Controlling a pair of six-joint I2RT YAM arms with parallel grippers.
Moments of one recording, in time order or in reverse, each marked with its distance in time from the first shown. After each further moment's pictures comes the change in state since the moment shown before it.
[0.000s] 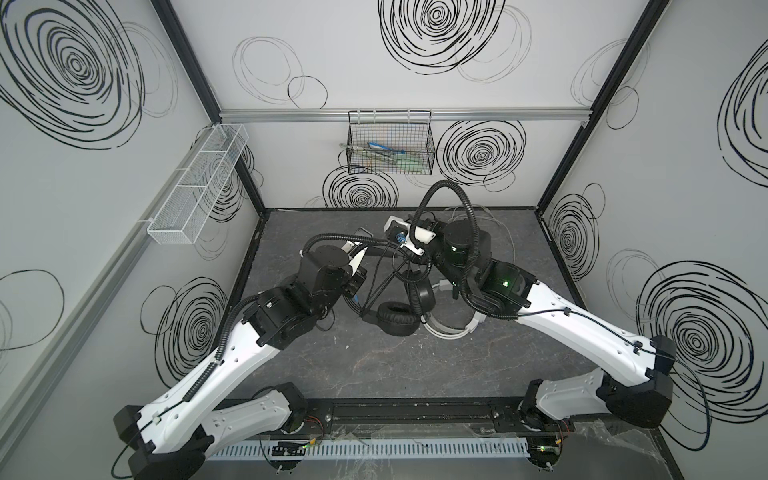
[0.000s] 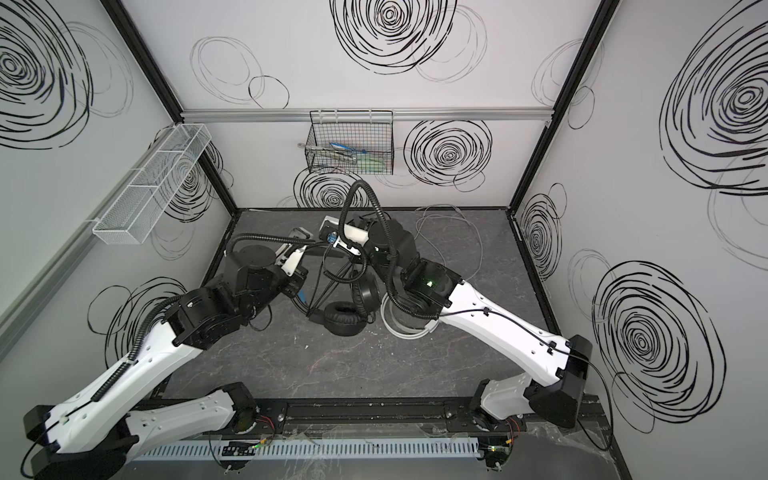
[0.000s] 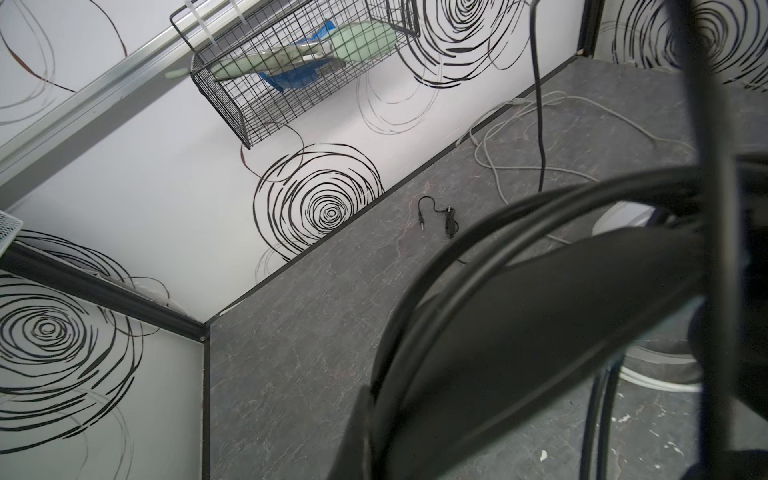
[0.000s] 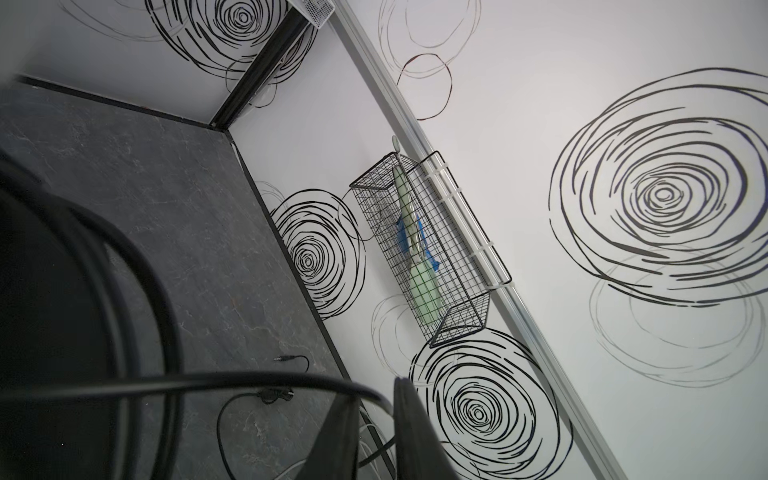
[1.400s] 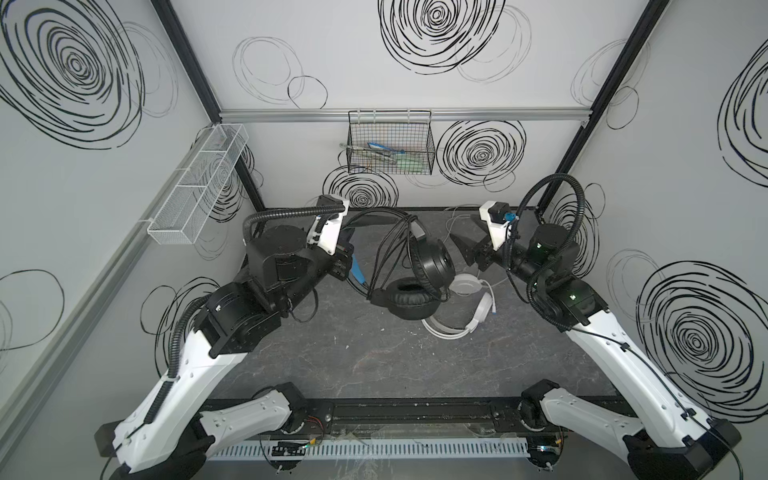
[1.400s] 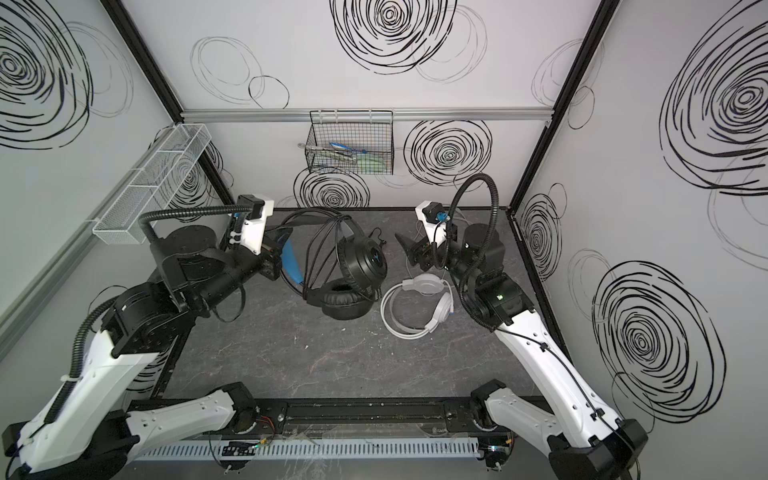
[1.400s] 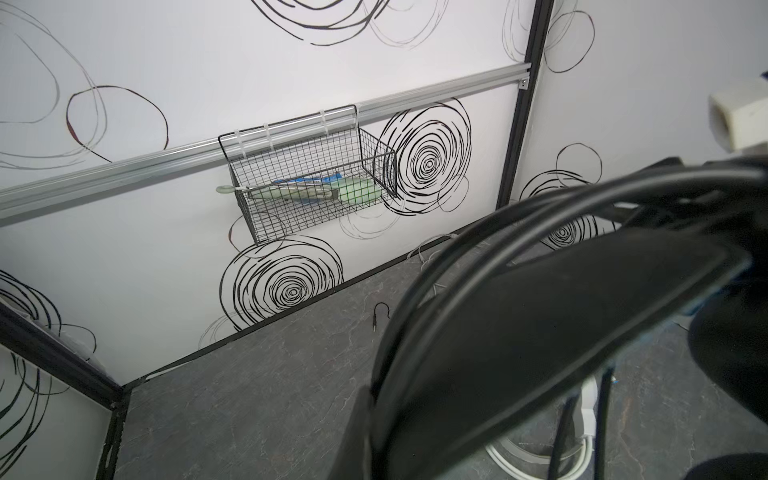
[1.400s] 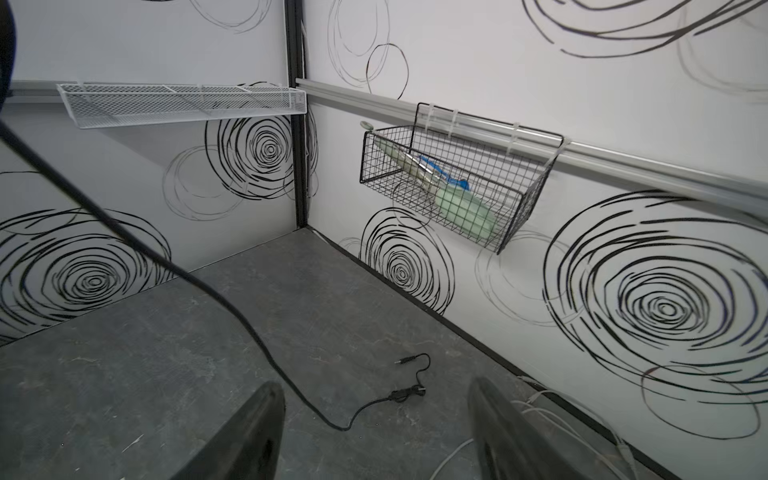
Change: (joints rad) left arm 0.018 0.025 0.331 -0.047 0.154 -0.161; right arm -0.496 -0.360 -0.355 0.042 -0.756 0.672
